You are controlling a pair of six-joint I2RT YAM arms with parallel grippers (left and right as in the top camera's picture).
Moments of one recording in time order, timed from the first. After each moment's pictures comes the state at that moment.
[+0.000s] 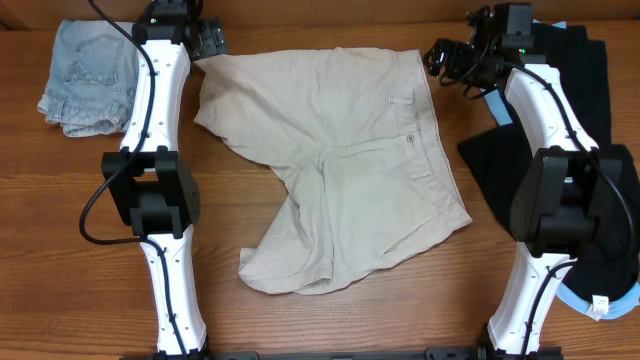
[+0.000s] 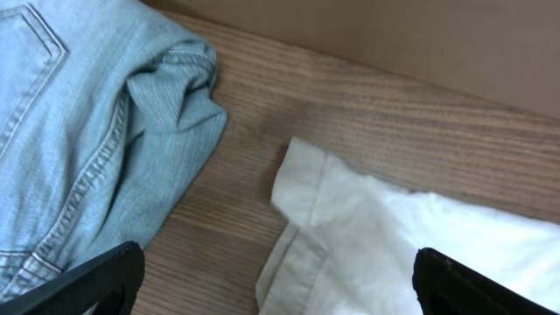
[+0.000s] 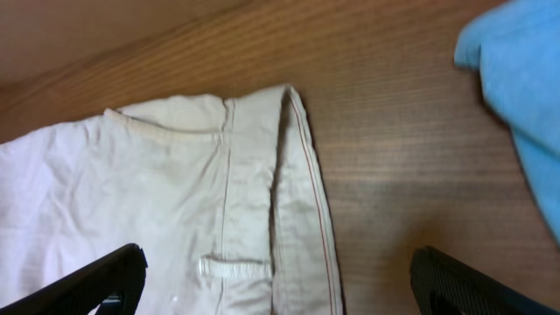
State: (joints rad) left arm 0.00 2.46 2.42 -0.90 -0.20 -0.27; right arm -0.05 2.22 1.87 -0.59 -0.35 0.20
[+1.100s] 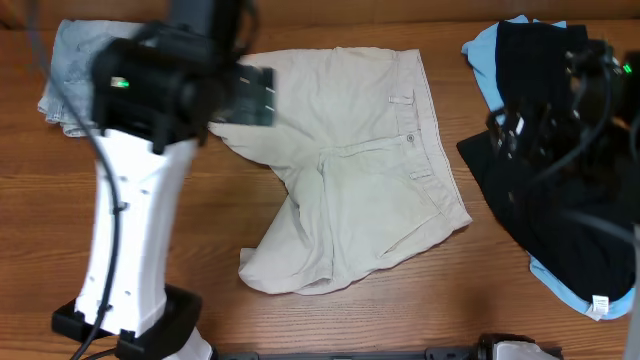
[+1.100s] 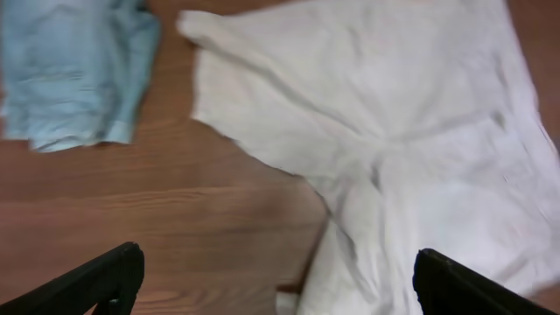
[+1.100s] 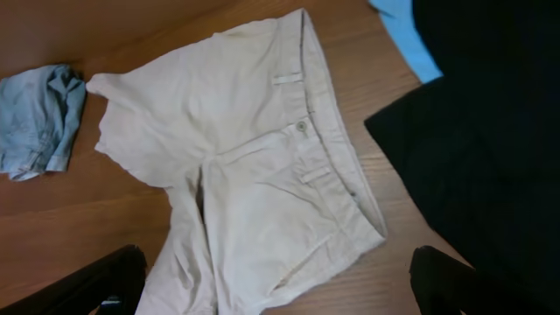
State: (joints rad) left arm -0.41 1.80 2.43 -1.68 -0.21 -0.25; right arm -0.05 1.32 1.91 -1.50 -0.22 0.23
